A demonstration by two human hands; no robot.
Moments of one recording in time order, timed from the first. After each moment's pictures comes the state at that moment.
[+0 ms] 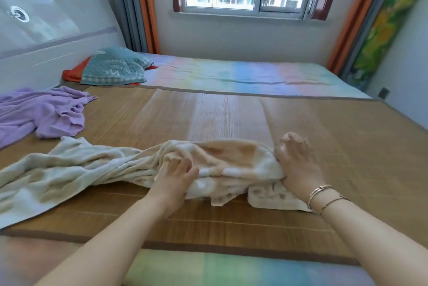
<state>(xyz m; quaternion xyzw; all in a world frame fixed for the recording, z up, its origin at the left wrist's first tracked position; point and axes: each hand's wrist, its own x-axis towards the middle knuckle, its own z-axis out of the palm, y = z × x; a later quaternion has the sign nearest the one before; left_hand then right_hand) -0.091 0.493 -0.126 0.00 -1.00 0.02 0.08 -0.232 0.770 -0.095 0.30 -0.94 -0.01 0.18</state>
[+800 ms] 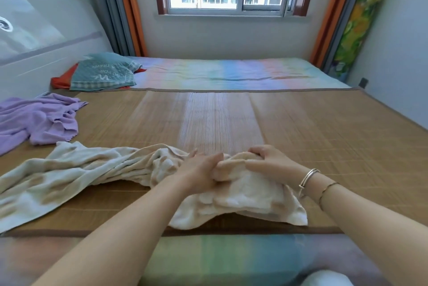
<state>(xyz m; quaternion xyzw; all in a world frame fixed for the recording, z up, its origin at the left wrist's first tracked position) -0.105 0.559 -0.077 -0.03 -0.99 -0.13 -0.02 -0.154 0.754 -0.038 0.26 -0.86 0.41 -0.18</state>
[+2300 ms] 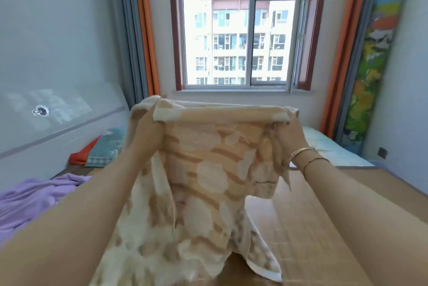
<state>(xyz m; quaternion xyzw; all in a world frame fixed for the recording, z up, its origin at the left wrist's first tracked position) -0.213 0.406 0.188 0.07 -0.74 -0.52 0.42 -0.329 0.669 0.181 0.21 -0.73 0.62 0.19</state>
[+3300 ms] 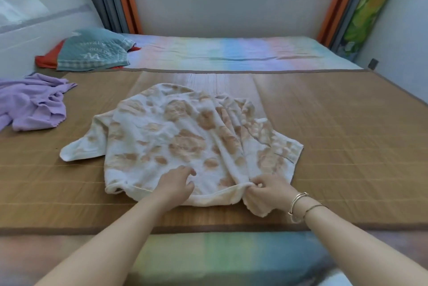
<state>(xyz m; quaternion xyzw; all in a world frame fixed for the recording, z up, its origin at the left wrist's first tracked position) -0.104 0.497 -0.174 0.09 -0.97 -0.21 -0.09 -0.177 0.749 -0.160 0.23 -0.93 0.21 -0.19</state>
